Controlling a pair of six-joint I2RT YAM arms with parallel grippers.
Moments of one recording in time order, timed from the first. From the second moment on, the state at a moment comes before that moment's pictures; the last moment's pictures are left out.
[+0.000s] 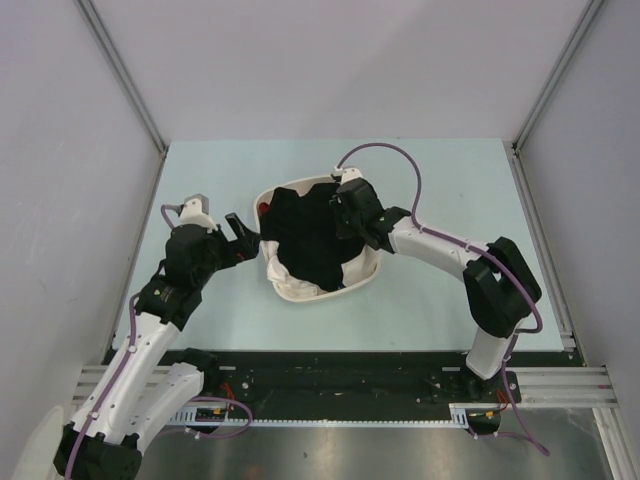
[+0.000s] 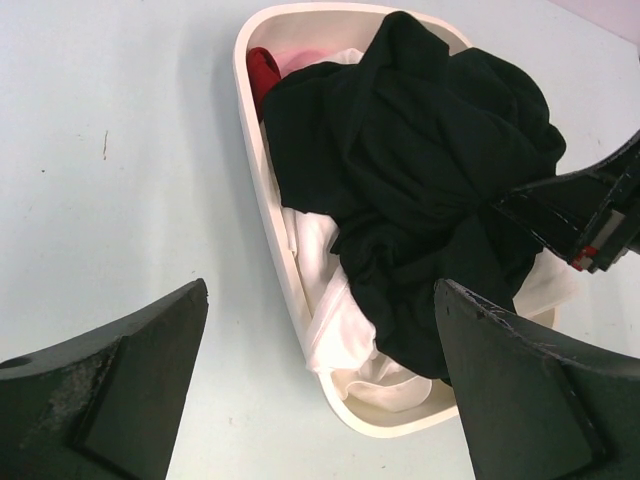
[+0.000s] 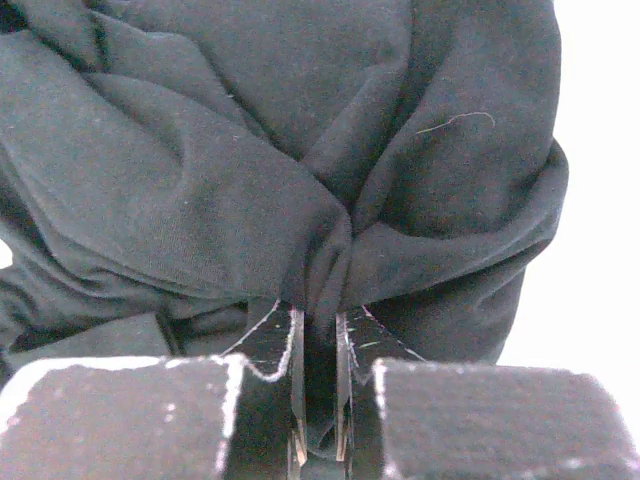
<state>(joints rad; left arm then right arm) -0.30 0.74 0.73 -0.41 -0.08 -0.52 0.73 1.75 1.29 -0.20 0.14 0.33</state>
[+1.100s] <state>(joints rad) -0.30 0.92 0.73 -0.34 0.04 -0.56 0.69 1.08 1.27 -0.62 0.72 0.25</state>
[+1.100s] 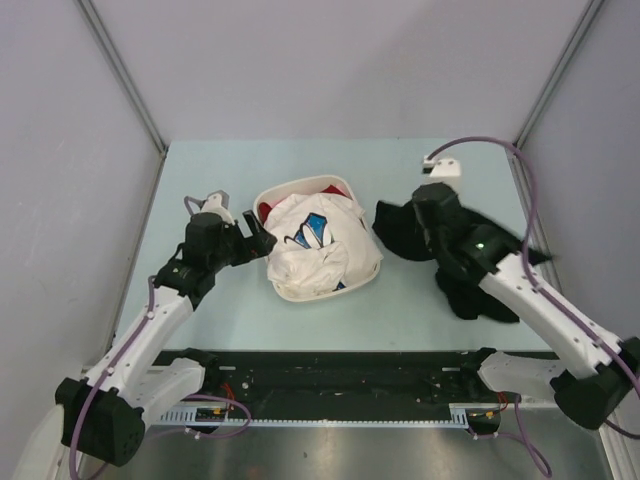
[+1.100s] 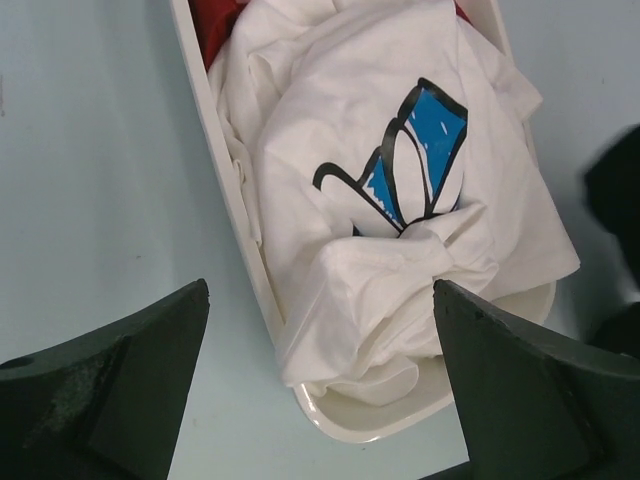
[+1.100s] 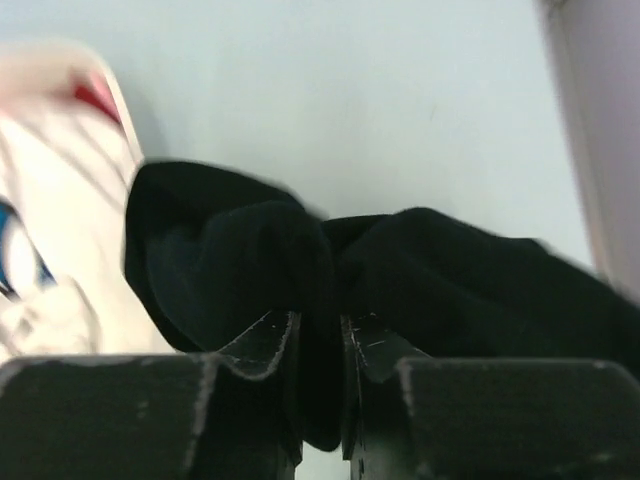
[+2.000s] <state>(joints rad) -0.95 1.34 0.84 -0.19 -0.01 -0.85 0.63 1.15 1.02 -0.63 0.64 0.40</state>
